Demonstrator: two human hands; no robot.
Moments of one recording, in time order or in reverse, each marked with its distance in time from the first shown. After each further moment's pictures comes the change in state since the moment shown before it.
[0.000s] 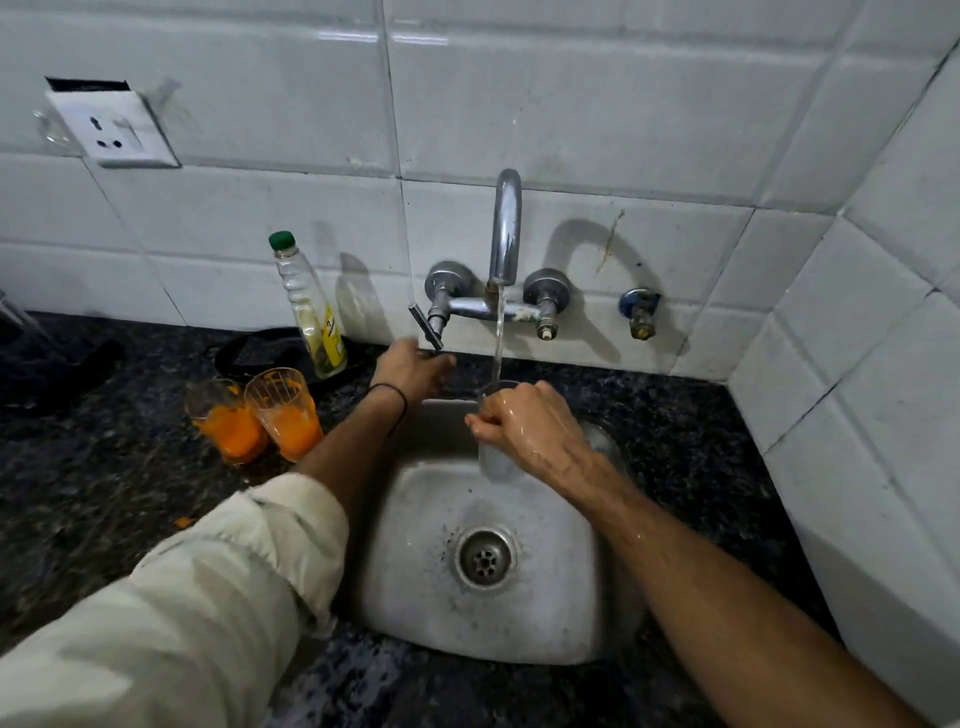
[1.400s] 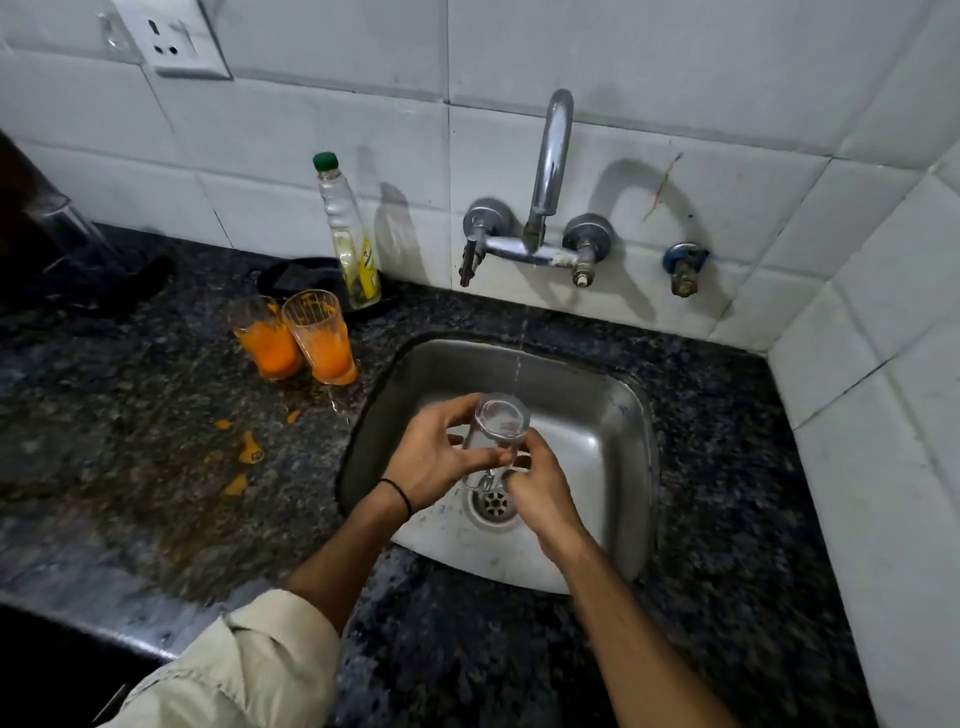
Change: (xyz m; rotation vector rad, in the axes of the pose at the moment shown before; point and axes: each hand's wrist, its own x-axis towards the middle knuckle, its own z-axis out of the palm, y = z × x) left_hand -0.158 -0.059 0.037 -0.127 -0.104 0.266; right_hand -0.092 -0.012 0.104 0.949 -0.027 0.577
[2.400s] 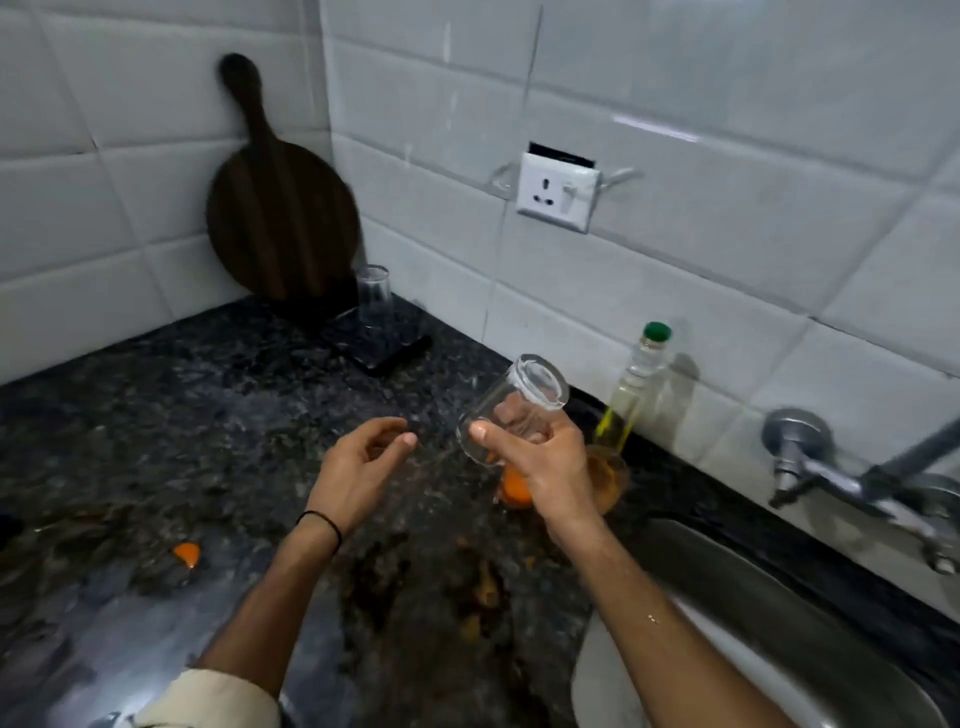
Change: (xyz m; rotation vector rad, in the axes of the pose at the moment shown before) left_hand -0.052 -0.105 -0.355 -0.012 0.653 -0.302; right_hand 0.078 -0.226 0.274 0.135 -0.261 -0.471
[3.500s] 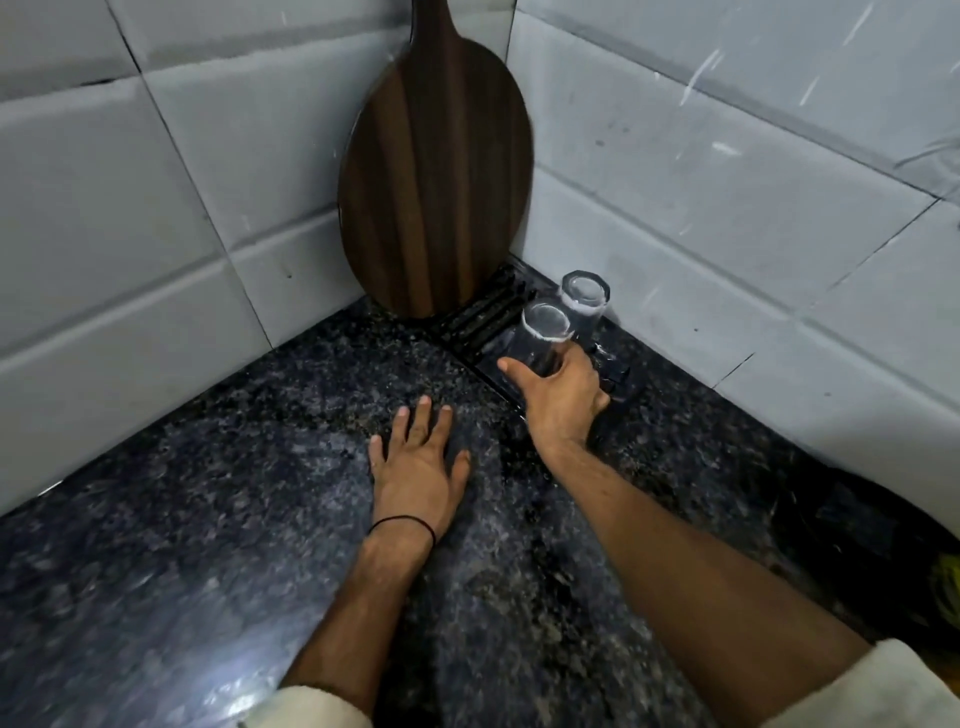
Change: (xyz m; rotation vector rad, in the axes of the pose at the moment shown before) left_hand 0.268 -0.181 -0.158 0.831 -0.134 -0.170; right_hand 0.296 0.118 0.350 -0.617 0.333 0.090
